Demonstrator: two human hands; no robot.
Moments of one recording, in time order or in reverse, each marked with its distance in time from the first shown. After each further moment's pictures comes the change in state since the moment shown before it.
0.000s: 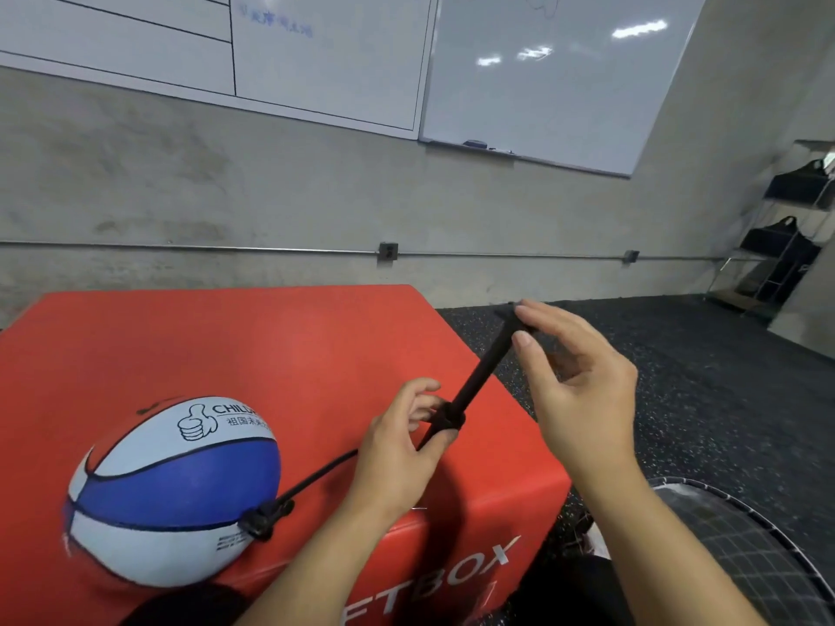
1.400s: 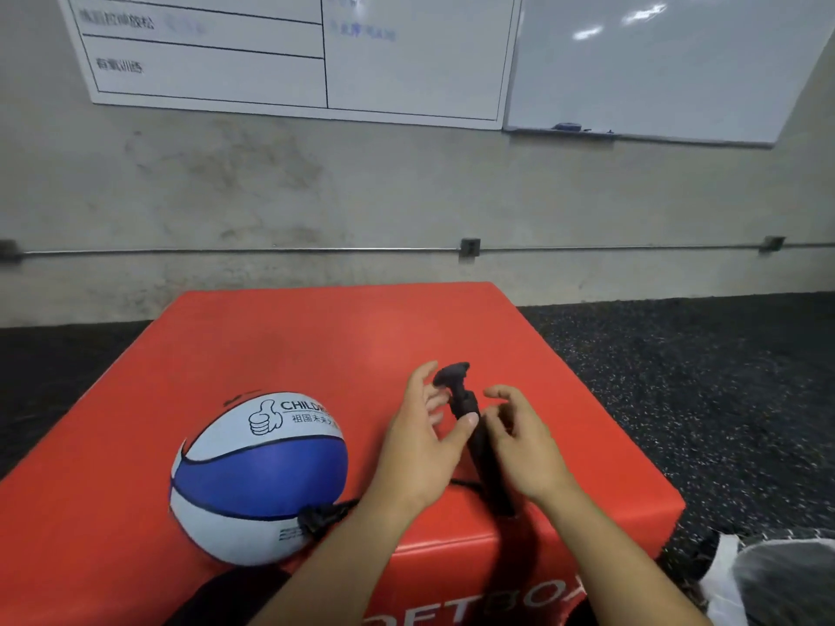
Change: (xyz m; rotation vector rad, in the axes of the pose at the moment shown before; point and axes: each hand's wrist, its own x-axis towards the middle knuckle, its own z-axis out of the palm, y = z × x) left_hand 0.011 -0.023 -0.036 -0.044 0.161 -0.193; right_hand -0.061 0.111 0.121 0.036 -0.559 0.455
